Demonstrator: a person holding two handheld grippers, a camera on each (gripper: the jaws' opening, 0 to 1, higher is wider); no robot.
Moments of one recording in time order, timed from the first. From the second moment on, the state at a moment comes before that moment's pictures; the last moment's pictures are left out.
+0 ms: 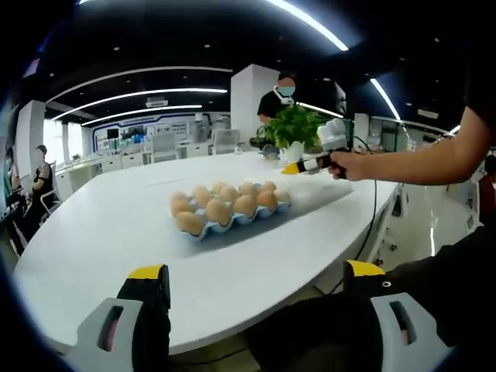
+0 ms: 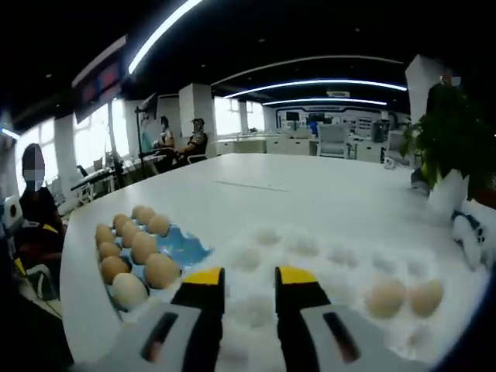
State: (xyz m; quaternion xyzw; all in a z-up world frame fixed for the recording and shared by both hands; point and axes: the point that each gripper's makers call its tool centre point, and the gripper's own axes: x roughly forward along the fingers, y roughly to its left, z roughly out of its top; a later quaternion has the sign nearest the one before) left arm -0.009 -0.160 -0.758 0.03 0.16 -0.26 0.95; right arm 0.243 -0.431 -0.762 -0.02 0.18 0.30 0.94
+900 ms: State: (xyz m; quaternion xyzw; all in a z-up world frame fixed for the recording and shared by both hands) left arm -0.009 -0.167 -0.764 0.03 0.17 -0.28 0.94; right arm 0.273 -0.547 -0.779 -0.07 0.20 0.14 0.97
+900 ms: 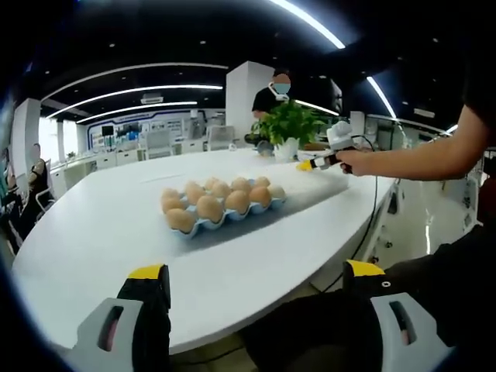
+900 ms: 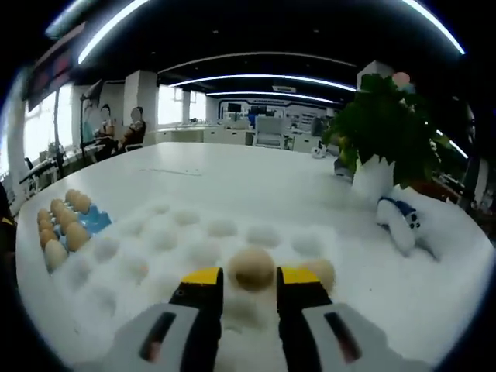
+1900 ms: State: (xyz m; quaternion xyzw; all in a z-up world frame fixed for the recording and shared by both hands) left arm -0.007 -0.171 -0.761 0.02 0.16 -0.27 0.95; right arm 0.276 -0.537 -0.742 0.26 0.19 0.13 0.94
